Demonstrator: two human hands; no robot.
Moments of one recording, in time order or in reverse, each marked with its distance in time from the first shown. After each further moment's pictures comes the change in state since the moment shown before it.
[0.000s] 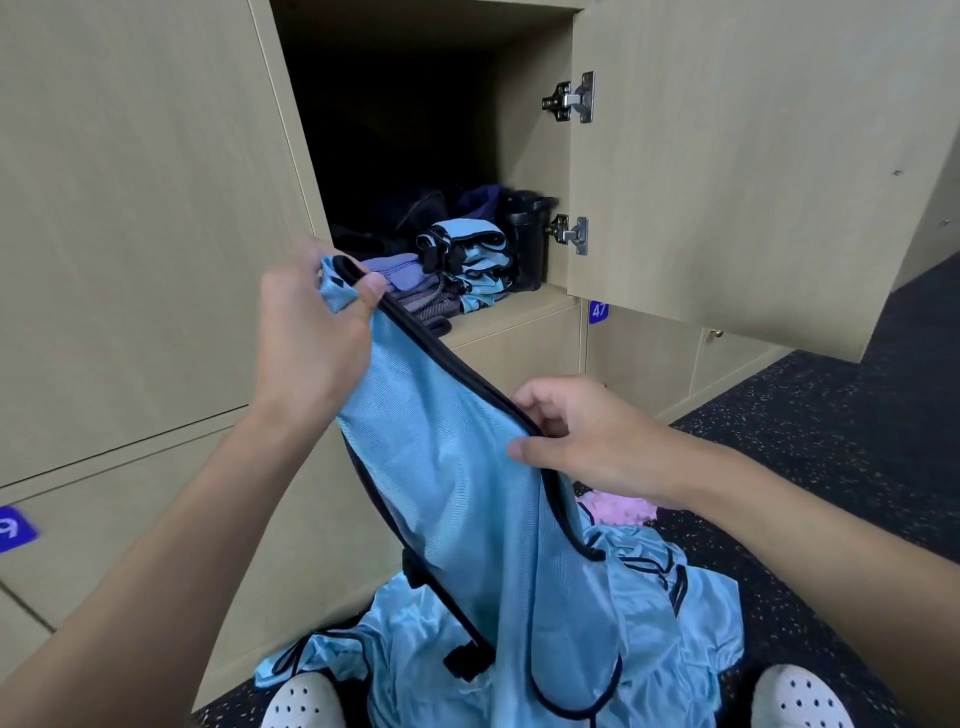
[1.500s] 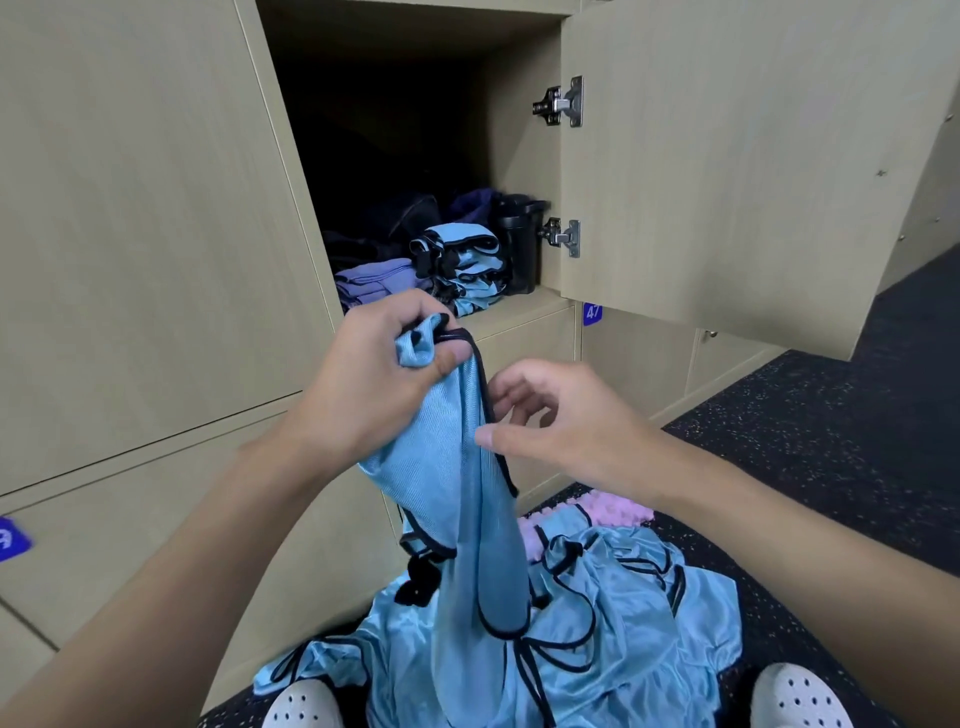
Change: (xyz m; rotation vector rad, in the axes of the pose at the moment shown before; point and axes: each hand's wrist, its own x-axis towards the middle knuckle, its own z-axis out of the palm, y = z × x) left_hand -0.023 0.015 0.013 0.029 -0.410 0.200; right_hand 0.000 -0.009 0.002 0.049 0.138 -0.118
